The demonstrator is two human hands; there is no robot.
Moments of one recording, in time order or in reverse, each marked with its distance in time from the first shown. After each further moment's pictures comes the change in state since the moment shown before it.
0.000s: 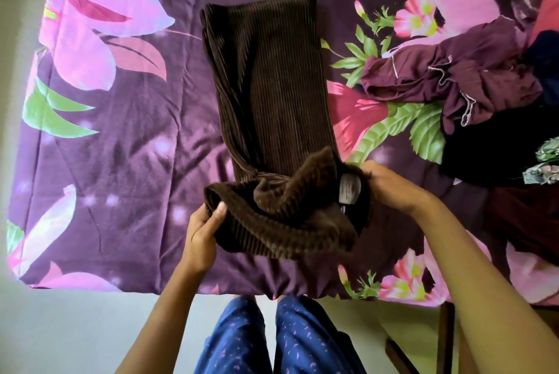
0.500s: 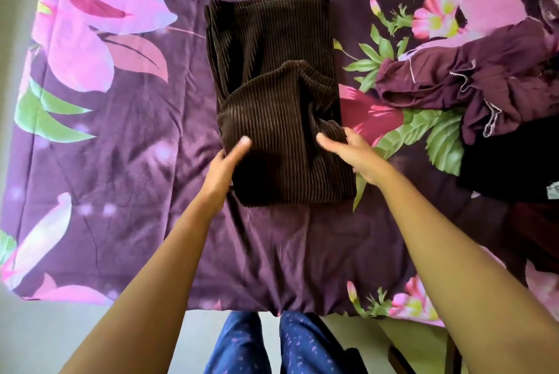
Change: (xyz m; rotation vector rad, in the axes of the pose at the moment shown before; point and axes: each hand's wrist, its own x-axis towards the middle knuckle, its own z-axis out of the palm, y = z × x) left_hand 0.123 0.002 0.013 -0.007 0.038 -0.375; right_hand 0.124 0.052 -0.018 0.125 0.370 0.258
